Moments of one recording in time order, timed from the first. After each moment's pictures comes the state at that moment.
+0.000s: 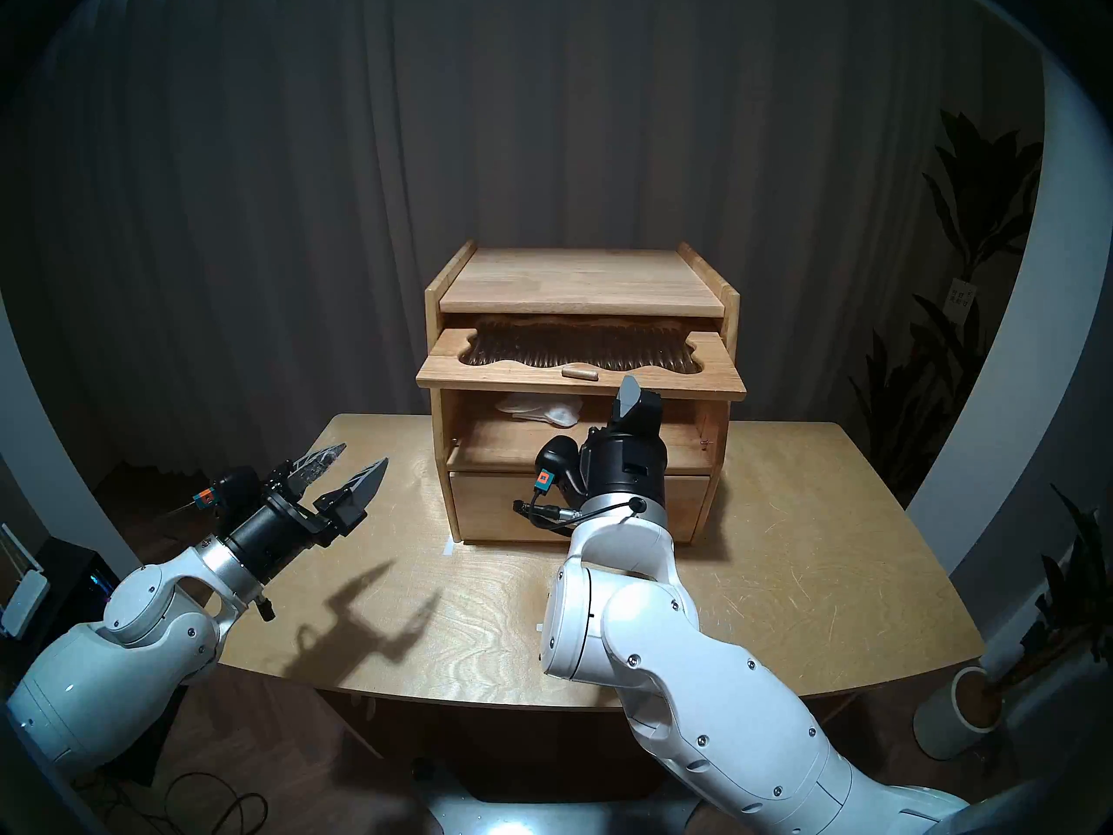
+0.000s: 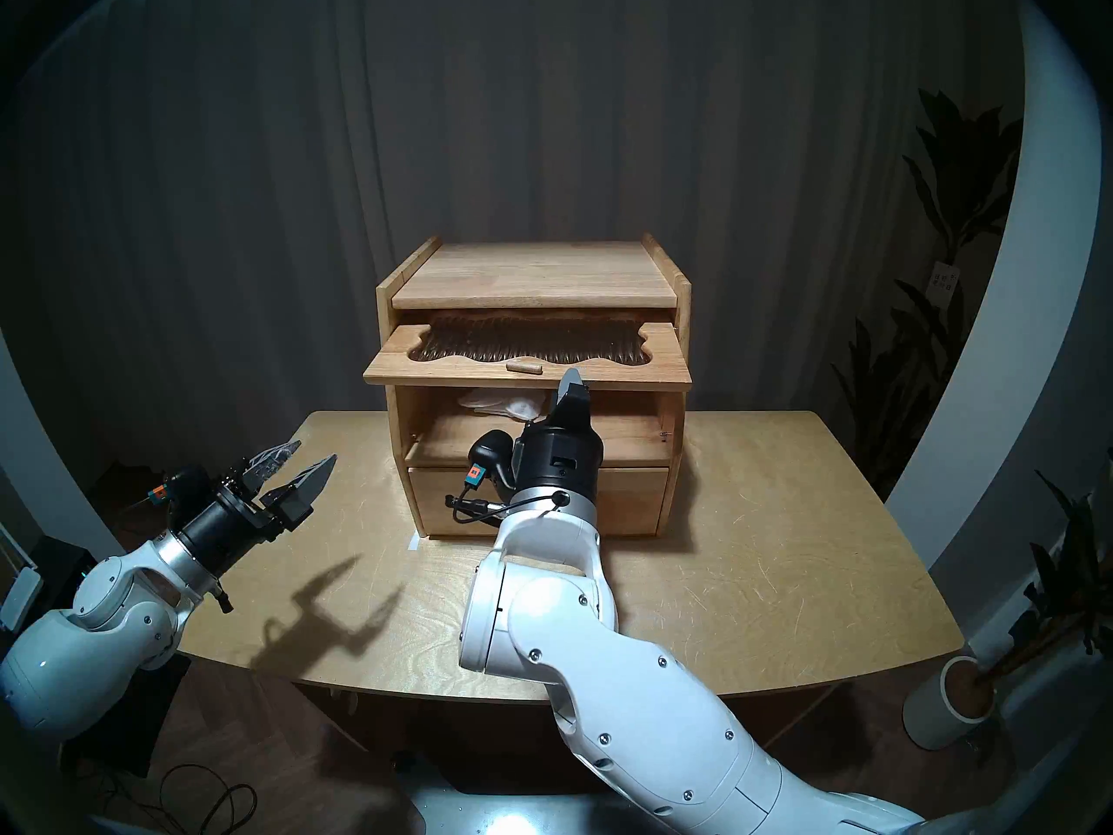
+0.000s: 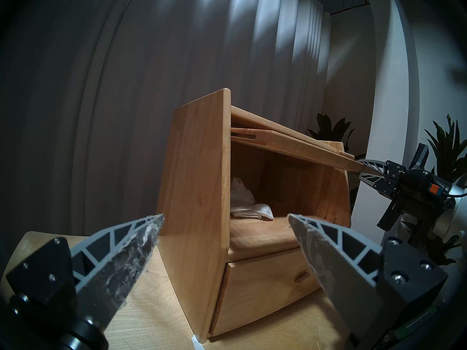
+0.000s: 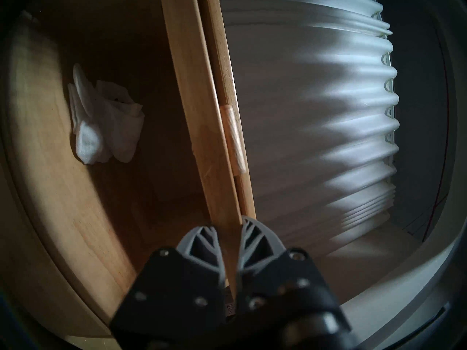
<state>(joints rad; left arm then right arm) 2.12 -0.54 -1.67 -1.92 -1.17 -0.31 -0.38 -1.47 -1.34 0.78 -2.04 -1.53 0.96 0.16</state>
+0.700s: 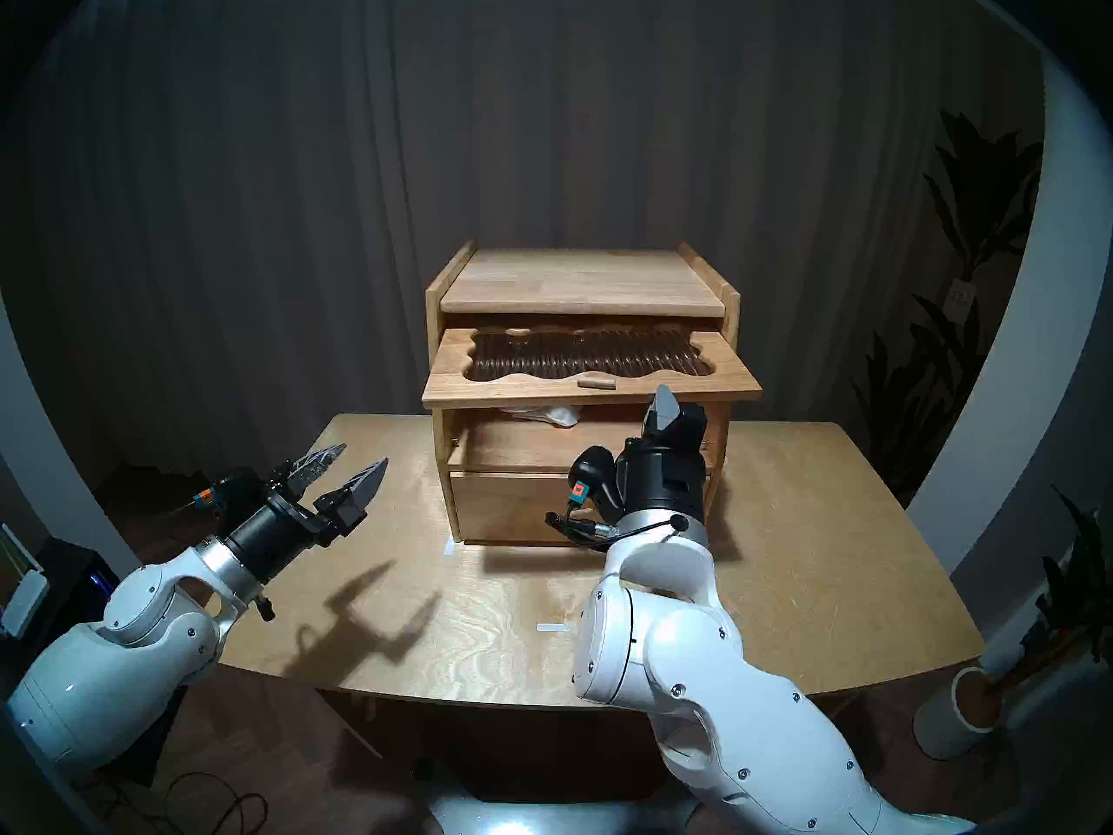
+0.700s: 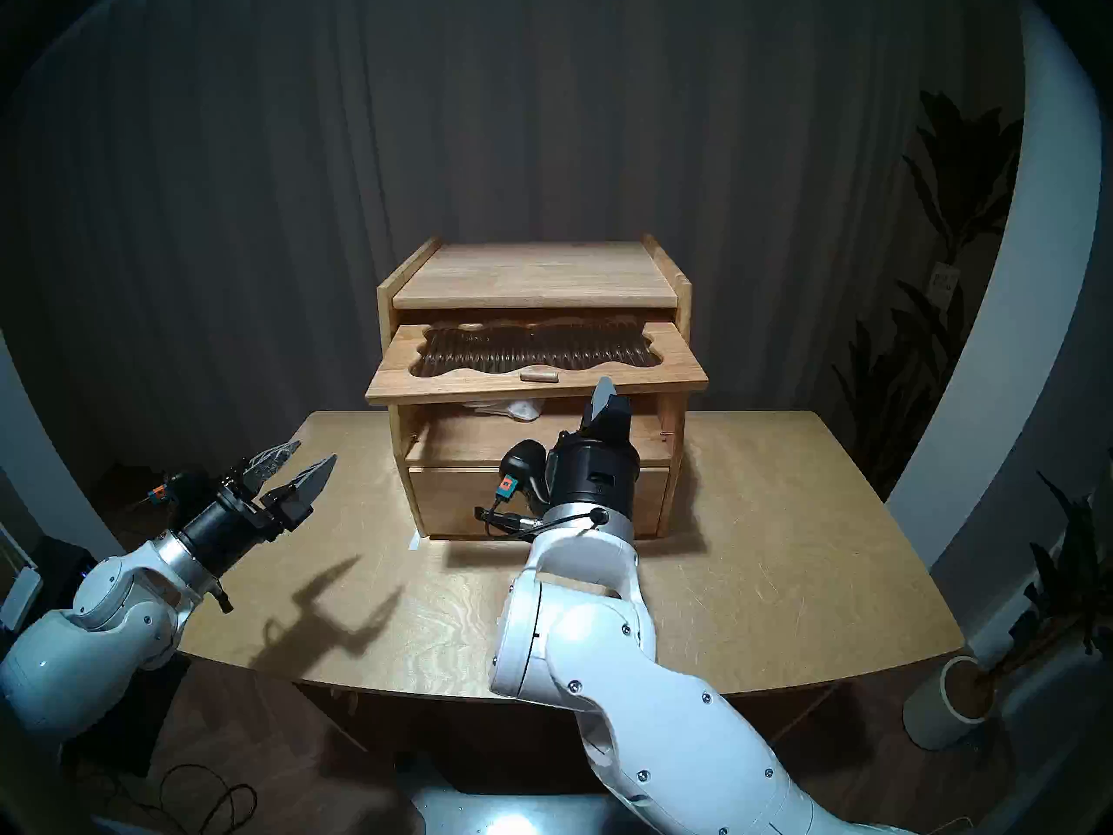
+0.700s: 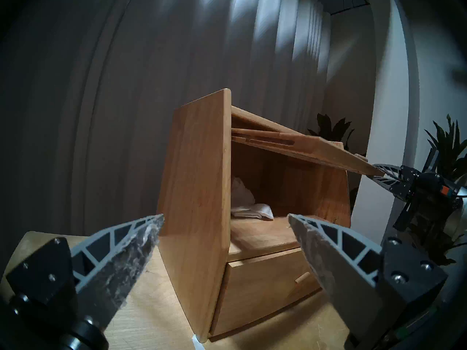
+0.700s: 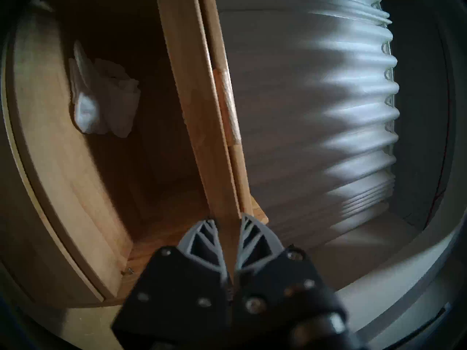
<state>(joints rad) 2.12 -0.54 -1.67 -1.92 -1.18 -0.31 -0.38 -1.58 -1.32 0.84 -2.12 -1.55 0.96 0.17</state>
